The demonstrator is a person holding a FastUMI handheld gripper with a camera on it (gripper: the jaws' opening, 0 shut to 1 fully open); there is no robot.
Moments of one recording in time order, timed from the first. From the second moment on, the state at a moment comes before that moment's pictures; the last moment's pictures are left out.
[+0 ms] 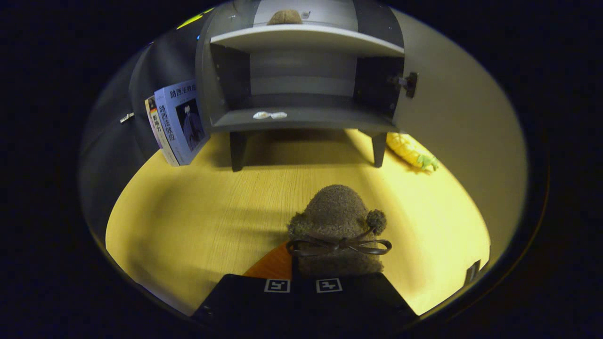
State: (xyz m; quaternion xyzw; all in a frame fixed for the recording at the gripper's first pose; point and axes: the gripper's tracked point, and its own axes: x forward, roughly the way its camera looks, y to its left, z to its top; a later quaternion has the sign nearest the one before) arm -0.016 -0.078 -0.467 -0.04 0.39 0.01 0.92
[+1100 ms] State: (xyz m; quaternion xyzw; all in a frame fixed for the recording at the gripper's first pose) arm 0.098 -0.084 -0.154 -0.04 0.20 -0.05 0.98
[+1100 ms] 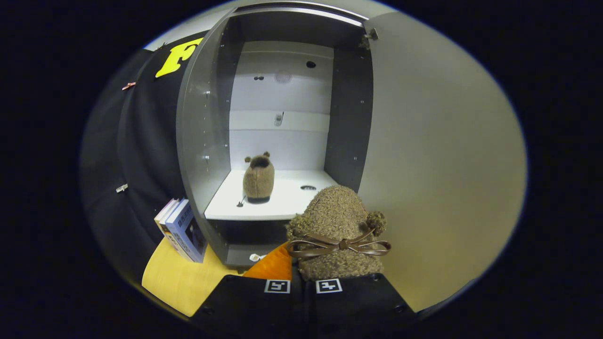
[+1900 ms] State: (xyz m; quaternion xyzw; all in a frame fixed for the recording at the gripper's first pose) arm 0.290 -0.066 -0.105 -0.06 0.19 -0.03 0.98
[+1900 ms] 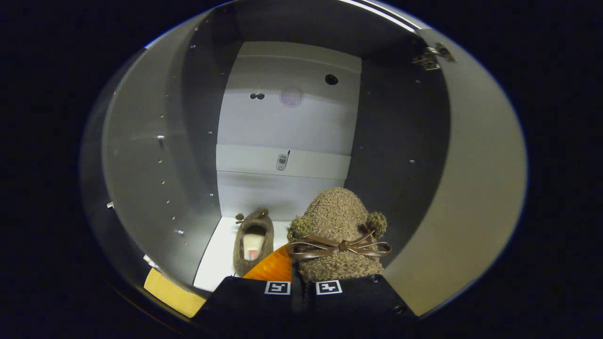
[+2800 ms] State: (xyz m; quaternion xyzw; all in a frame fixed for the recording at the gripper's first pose) arm 0.428 -0.100 -0.257 -0.03 0.33 -0.05 0.94
